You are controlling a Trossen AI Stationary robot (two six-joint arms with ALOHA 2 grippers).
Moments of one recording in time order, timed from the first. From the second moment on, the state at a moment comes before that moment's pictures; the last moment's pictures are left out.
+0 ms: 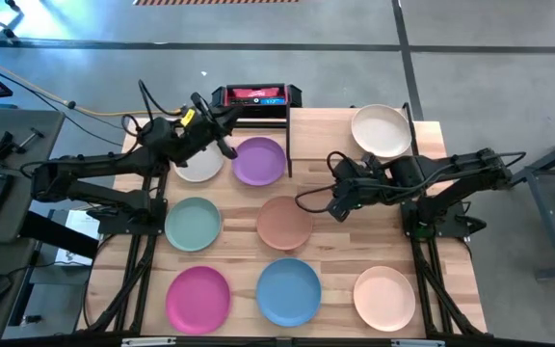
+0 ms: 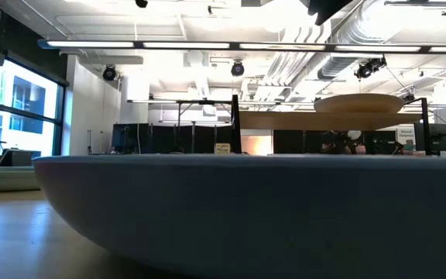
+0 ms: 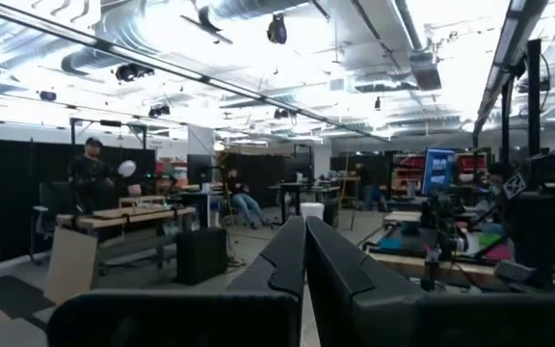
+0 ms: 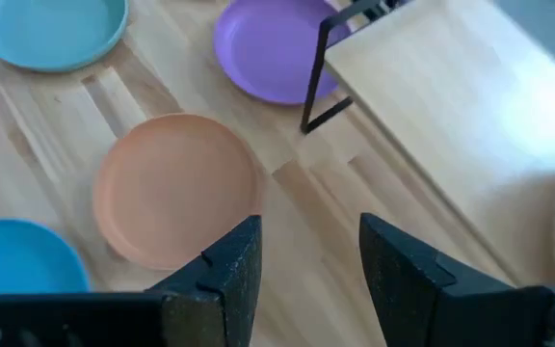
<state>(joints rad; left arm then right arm) 0.26 1.09 0.84 0.63 -0.26 0.12 0.23 1.42 1.56 -1.25 0.53 0.71</state>
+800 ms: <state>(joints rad) 0.45 1.15 1.08 -0.19 -0.22 0.20 0.14 1.42 1.56 -1.26 0.50 0.52</state>
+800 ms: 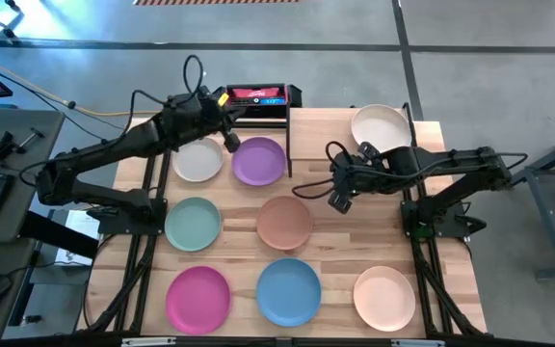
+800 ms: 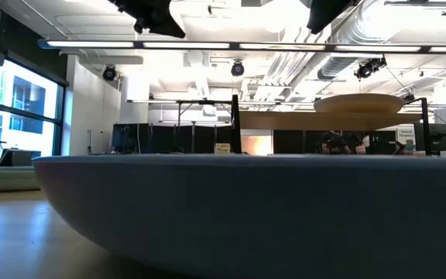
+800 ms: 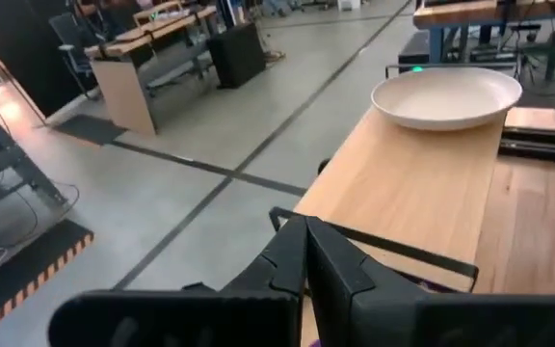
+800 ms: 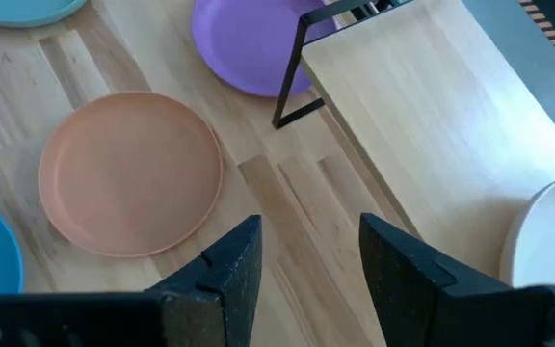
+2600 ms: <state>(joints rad) 0.33 1.70 1.08 -0.61 -0.04 0.27 0.14 1.42 1.56 -1.25 0.49 0.62</state>
